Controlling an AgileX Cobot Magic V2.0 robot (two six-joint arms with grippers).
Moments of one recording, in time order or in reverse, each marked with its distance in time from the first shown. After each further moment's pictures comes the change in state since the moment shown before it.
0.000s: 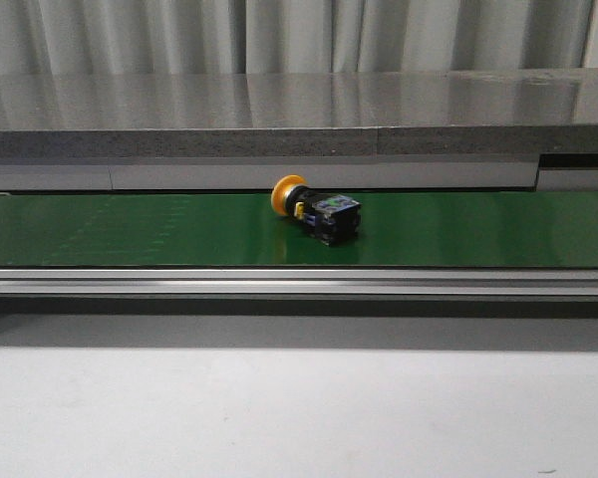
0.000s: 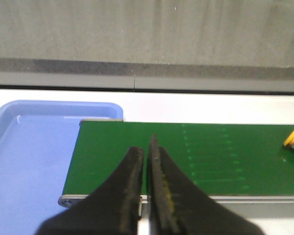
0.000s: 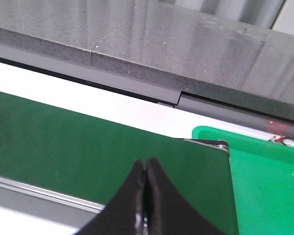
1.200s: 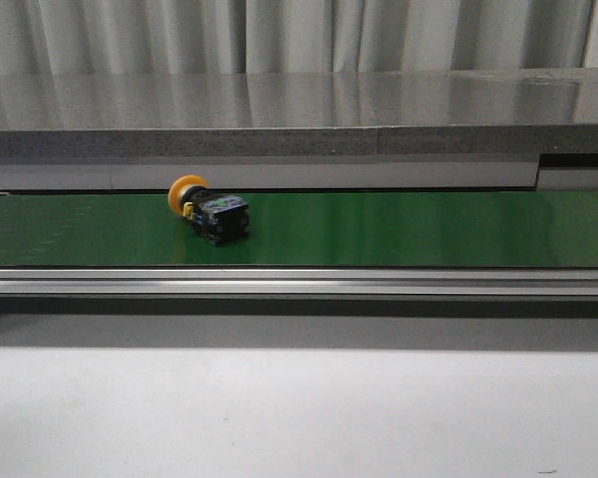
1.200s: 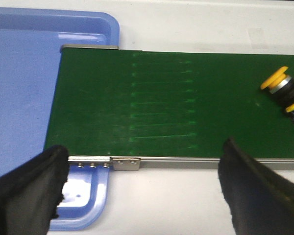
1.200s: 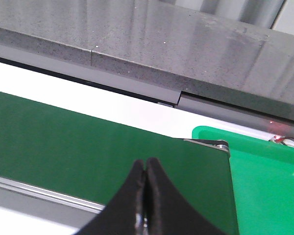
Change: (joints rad) left arm 0.000 0.472 -0.224 -0.029 0.162 0.000; right arm 0.000 0.000 0.000 0.000 0.000 0.000
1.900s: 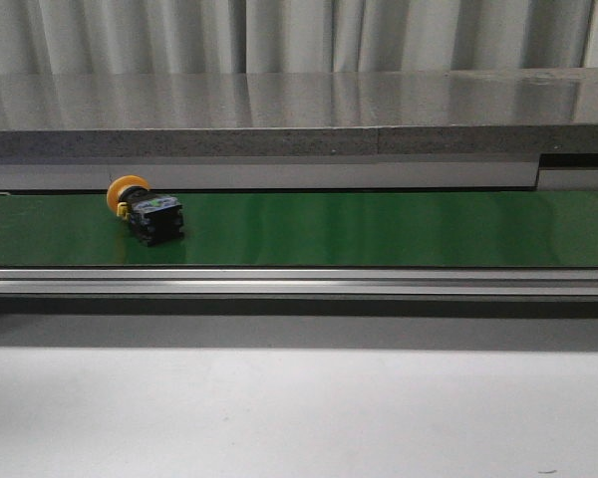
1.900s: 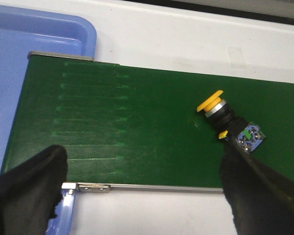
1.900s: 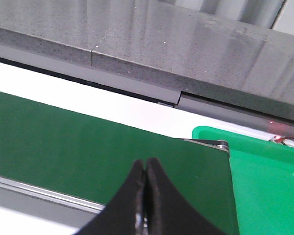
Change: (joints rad) left arm -0.001 0.141 -0.068 -0.100 -0.062 0.000; right arm 0.000 0.000 0.000 0.000 0.000 0.000
